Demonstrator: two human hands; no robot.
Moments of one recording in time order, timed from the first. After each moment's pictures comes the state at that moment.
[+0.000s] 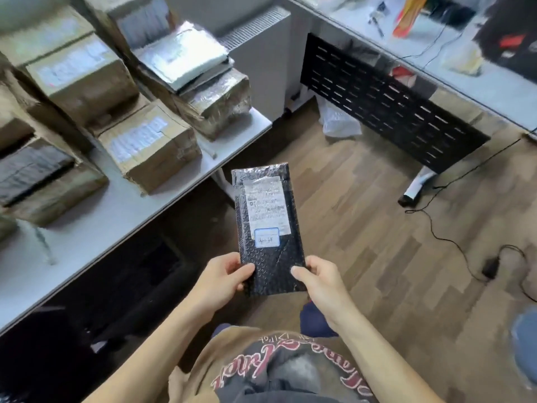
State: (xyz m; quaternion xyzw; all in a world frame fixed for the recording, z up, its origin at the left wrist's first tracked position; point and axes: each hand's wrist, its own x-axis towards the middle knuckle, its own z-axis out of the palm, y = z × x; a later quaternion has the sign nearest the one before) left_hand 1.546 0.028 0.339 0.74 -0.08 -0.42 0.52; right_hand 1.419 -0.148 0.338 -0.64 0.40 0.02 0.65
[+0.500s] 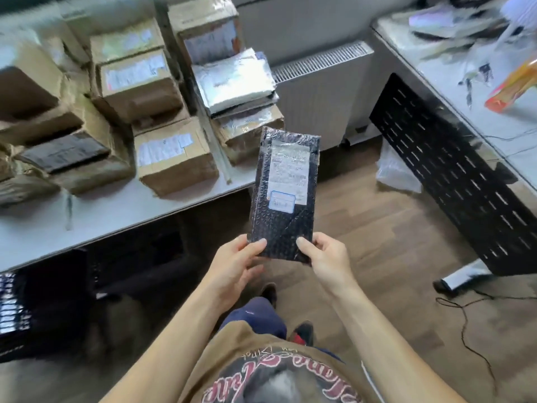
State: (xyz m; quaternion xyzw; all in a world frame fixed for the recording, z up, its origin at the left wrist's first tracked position) left_hand 1.584 -0.154 0.391 0.60 0.19 -0.30 0.72; right_hand 1.560 -0.327 0.366 -0.62 0.29 0.05 0.73
